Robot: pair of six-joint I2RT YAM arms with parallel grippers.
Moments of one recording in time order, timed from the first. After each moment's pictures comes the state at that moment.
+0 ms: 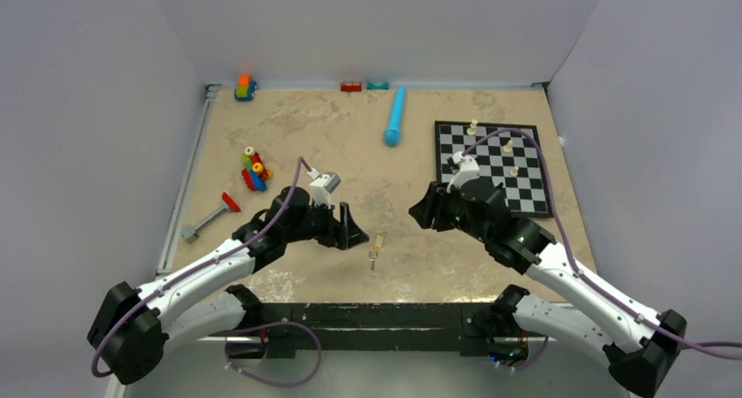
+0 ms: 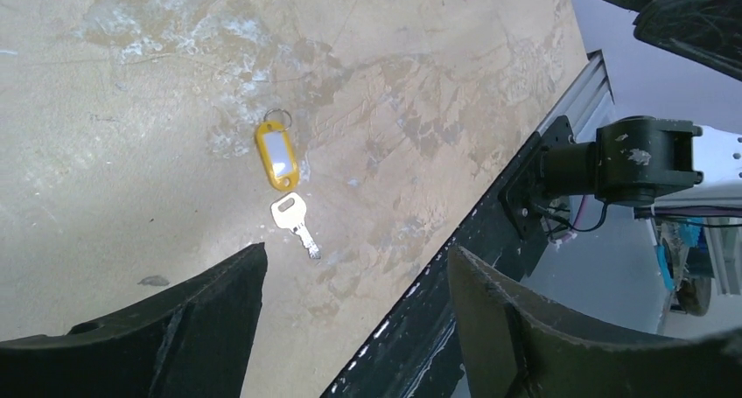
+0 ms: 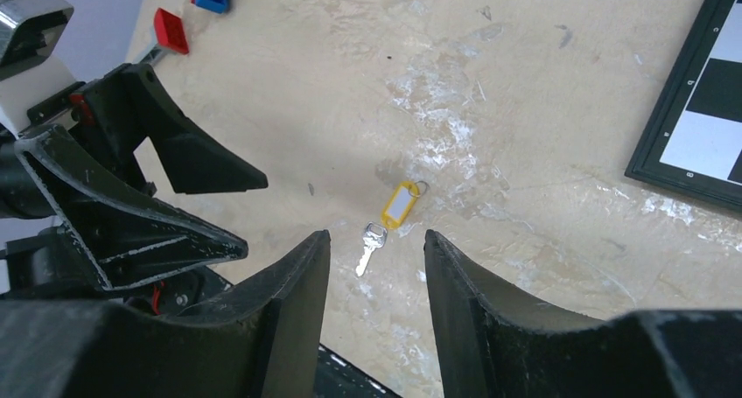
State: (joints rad) left arm -0.69 1.00 0.52 -0.04 0.35 -0.61; right arm 0.76 0.86 0.77 -0.41 0.09 0.61
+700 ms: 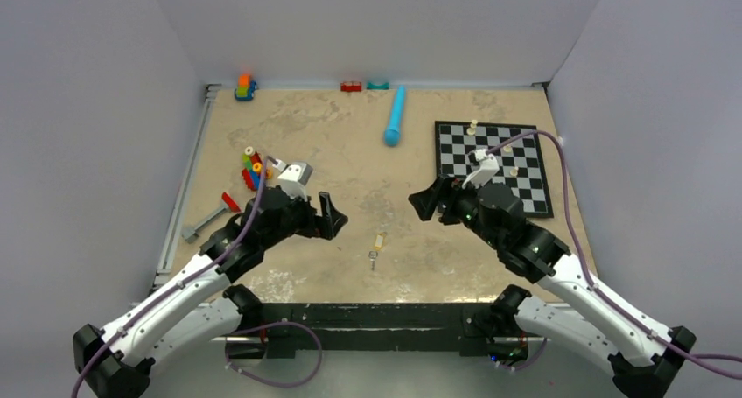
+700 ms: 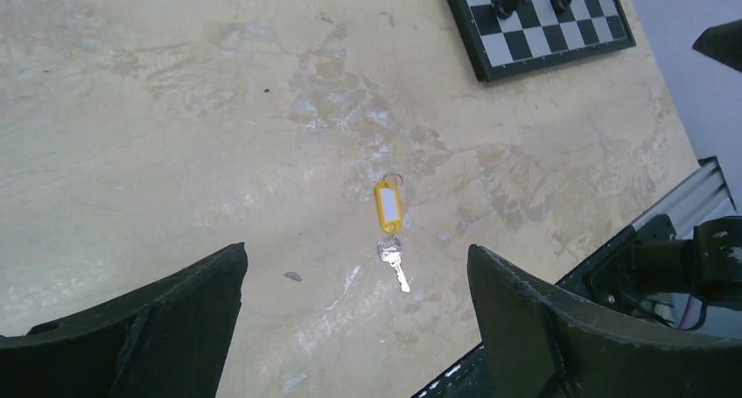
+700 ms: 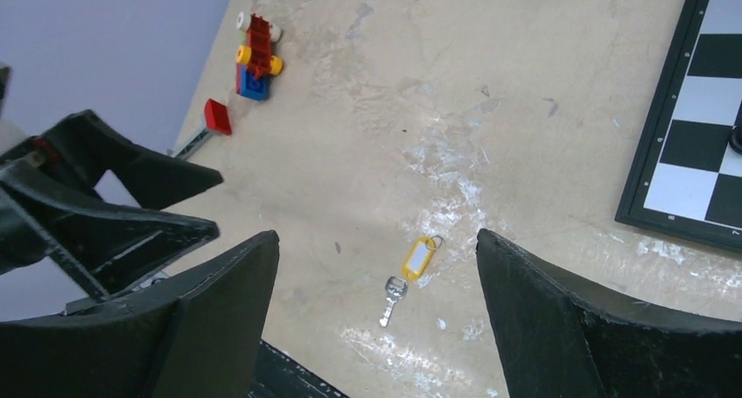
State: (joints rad) left arm -0.69 0.77 0.63 -0.34 0.02 -0.51; right arm 0.76 0.72 0.76 -0.35 0.18 0.66
